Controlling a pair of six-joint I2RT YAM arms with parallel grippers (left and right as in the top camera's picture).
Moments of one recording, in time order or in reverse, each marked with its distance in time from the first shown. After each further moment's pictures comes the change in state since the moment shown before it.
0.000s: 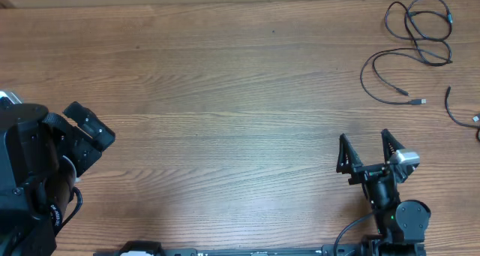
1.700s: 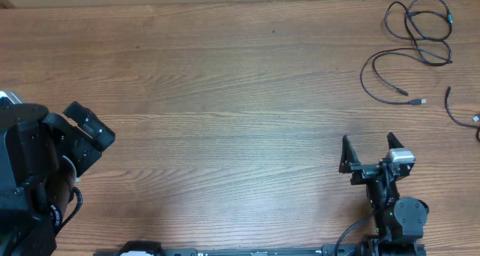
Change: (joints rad) left arm 0.000 0.000 0.000 0.000 0.000 0.000; right arm -0.013 0.000 0.000 -0.066 0.063 -0.163
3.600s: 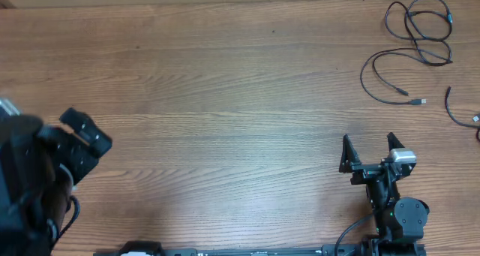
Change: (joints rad) left arm 0.000 -0.042 0.000 0.000 -0.008 0.000; right arm -0.003 0.000 0.000 0.008 0.000 0.031
